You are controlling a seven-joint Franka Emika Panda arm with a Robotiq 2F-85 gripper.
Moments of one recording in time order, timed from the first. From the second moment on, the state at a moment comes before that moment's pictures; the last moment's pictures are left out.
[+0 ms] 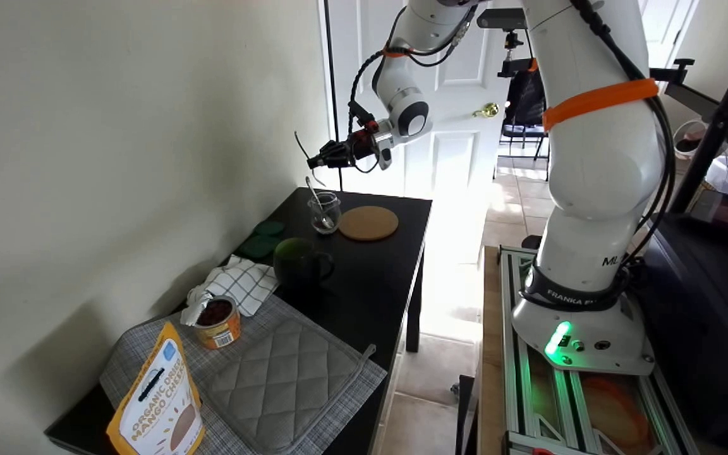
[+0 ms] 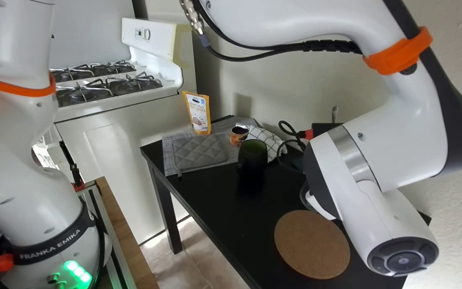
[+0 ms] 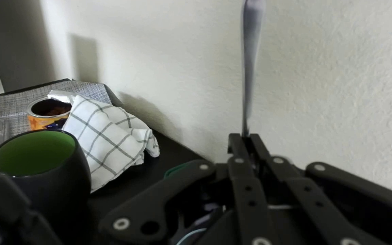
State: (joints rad) arm -0.43 0.47 -0.37 -2.08 1.64 1.68 0.52
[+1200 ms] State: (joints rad) arm -0.43 0.61 -0.38 -2.05 1.56 1.71 0.65
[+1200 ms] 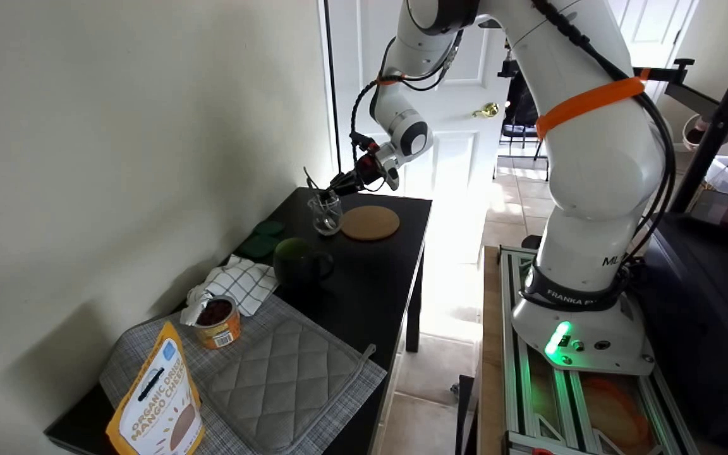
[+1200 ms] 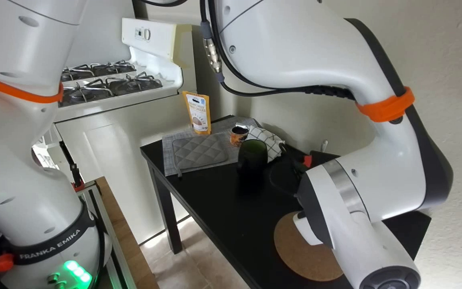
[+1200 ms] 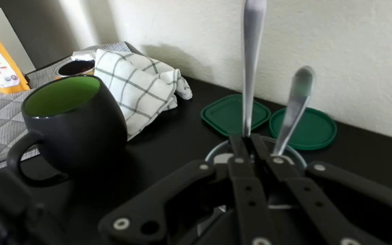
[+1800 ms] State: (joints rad) arm -0.43 0.59 -0.40 -2.05 1.53 1.71 0.65
